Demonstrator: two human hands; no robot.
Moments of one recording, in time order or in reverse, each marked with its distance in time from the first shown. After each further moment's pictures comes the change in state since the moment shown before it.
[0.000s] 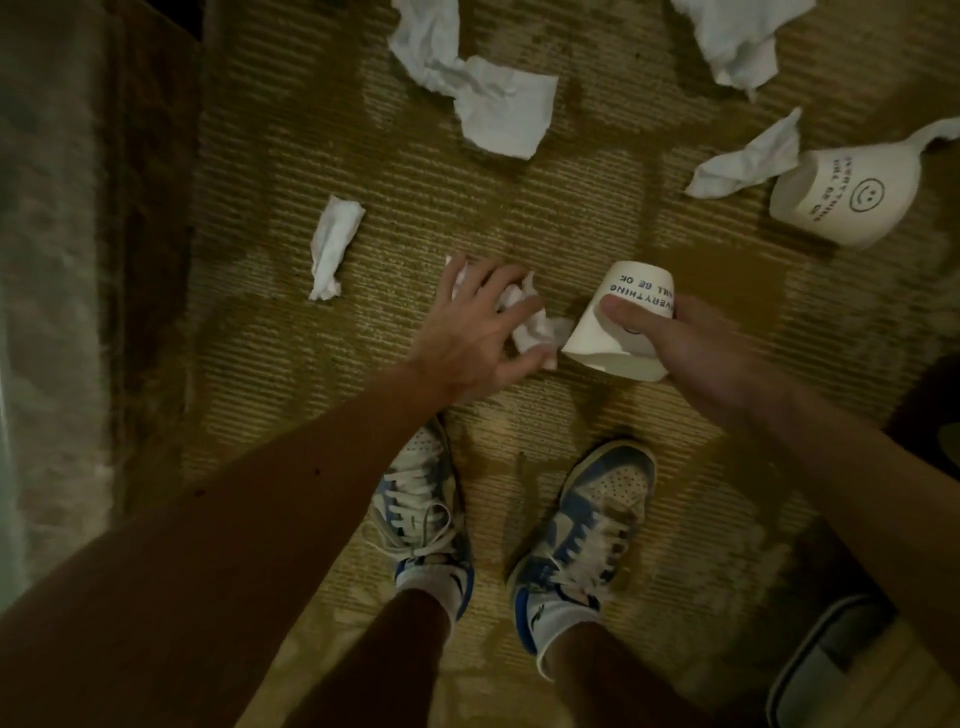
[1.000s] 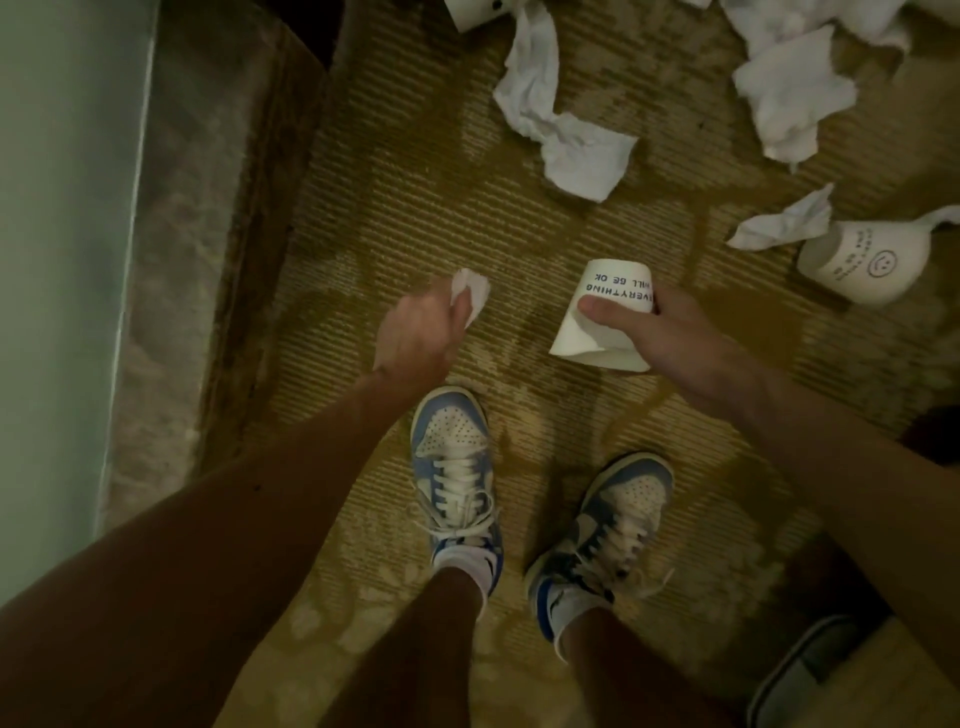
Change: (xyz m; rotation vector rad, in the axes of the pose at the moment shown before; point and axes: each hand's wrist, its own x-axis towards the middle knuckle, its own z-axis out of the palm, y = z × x) left_hand -0.049 -0.044 -0.068 -0.299 0.113 -0.656; right_hand -0.027 -0.059 0.058 -0.167 -0.067 -0.104
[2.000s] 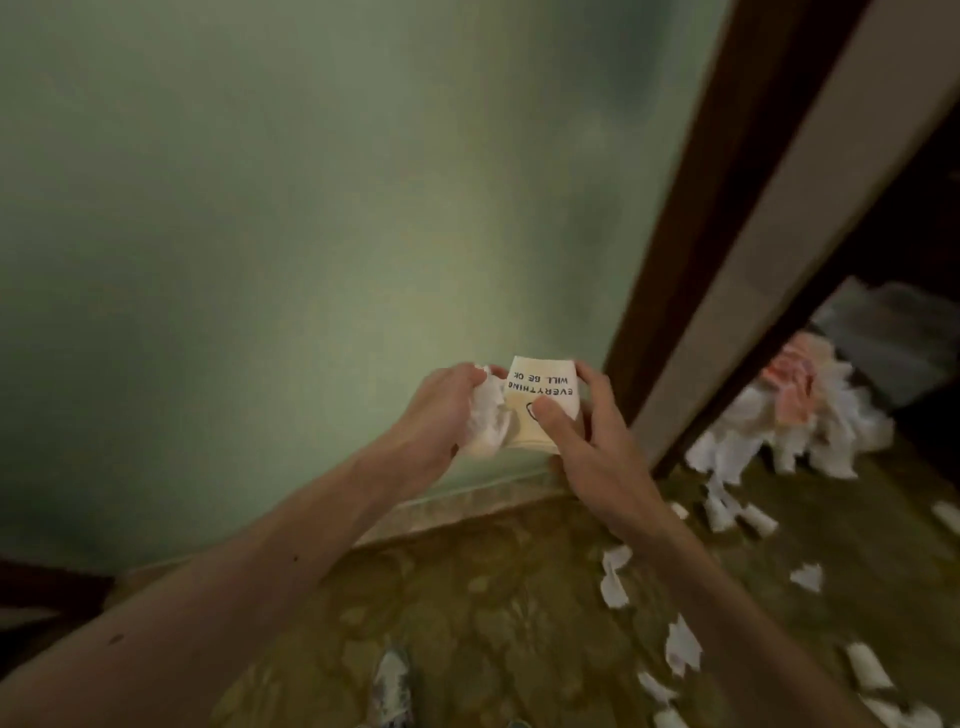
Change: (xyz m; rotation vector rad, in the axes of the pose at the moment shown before) left_hand -0.561 0.331 -0.638 -1.505 0.836 -0.346; right_hand -0.758 -0.319 0.058 -0.560 -0.593 -1.137
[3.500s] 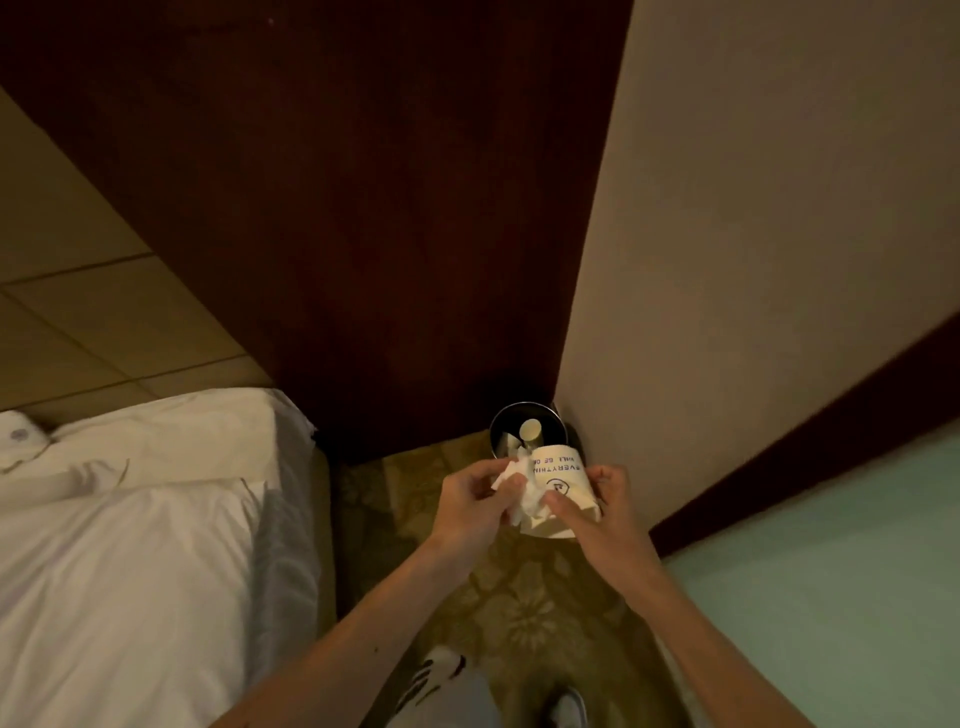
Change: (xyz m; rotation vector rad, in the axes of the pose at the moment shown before) left_hand -0.412 -0.199 -0.941 -0.597 1.441 -0.050; right_hand -0.173 -0.138 1.099 -0.402 -1.418 -0.068
